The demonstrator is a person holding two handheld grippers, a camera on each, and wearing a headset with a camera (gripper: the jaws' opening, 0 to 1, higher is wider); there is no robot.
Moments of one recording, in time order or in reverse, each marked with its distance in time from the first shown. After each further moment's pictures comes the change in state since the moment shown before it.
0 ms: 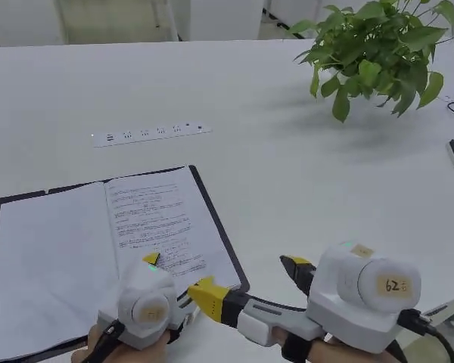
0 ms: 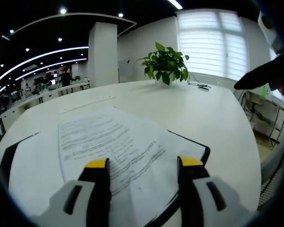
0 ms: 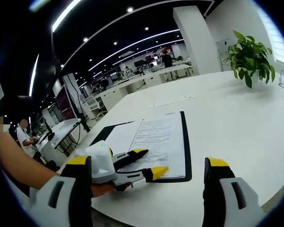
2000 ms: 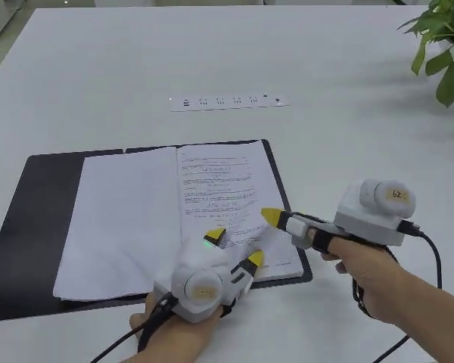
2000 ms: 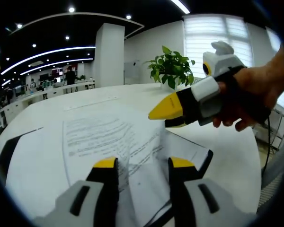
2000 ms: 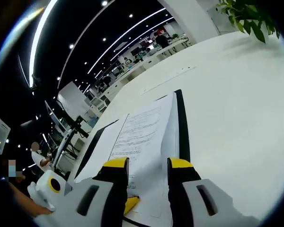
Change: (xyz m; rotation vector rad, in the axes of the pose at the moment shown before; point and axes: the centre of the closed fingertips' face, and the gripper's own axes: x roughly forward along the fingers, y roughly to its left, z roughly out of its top) left arm -0.001 0.009 0.000 -0.054 -0.031 0.034; right arm 0.140 -0.074 -0.015 0.263 0.139 0.135
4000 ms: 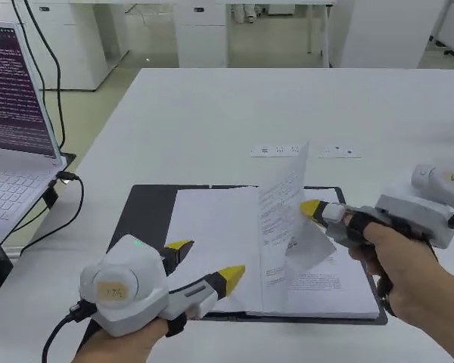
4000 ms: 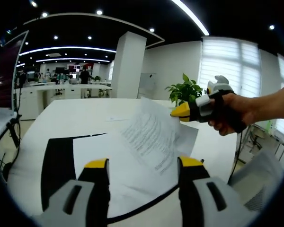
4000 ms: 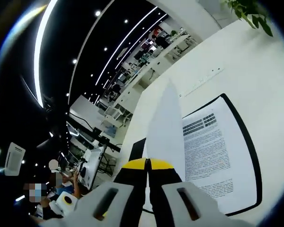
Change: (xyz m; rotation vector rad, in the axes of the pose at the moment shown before) left arm -0.182 0.110 0.059 -0.162 -0.090 0.071; right arm 0.002 0.170 0.036 0.139 -0.012 0.128
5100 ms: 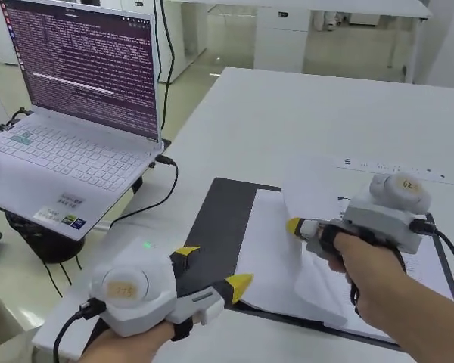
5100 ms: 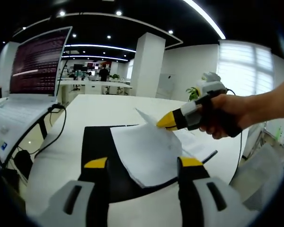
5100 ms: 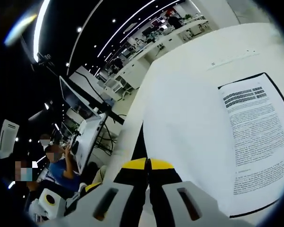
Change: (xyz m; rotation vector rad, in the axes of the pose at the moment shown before) left arm -0.080 0.076 -0.020 -0.066 -0.001 0.155; right arm 0.114 0.057 -0.101 -0.102 0.227 -0.034
